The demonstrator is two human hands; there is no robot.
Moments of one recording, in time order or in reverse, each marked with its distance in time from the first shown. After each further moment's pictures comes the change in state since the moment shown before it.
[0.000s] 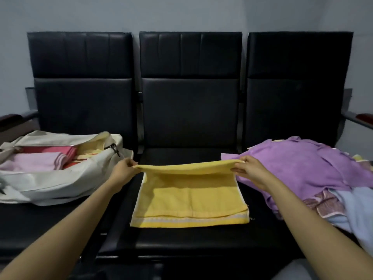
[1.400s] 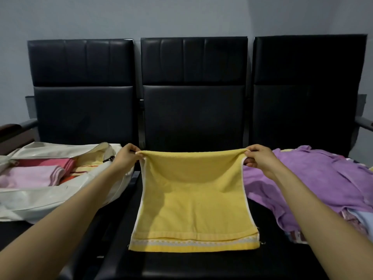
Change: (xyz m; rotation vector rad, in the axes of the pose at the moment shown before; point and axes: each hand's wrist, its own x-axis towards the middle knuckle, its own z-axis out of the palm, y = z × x) left_hand 0.062 0.049 -0.013 -0.131 0.029 0.069; right_hand 0.053 -0.054 -0.013 -0.071 0.147 -0.063
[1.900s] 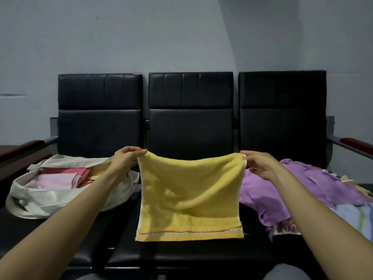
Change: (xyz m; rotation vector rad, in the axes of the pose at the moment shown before) left_hand -0.103 0.063 -0.052 -0.452 -0.006 0.055; right_hand -0.101 -0.052 -0.043 0.236 -0.046 0.041
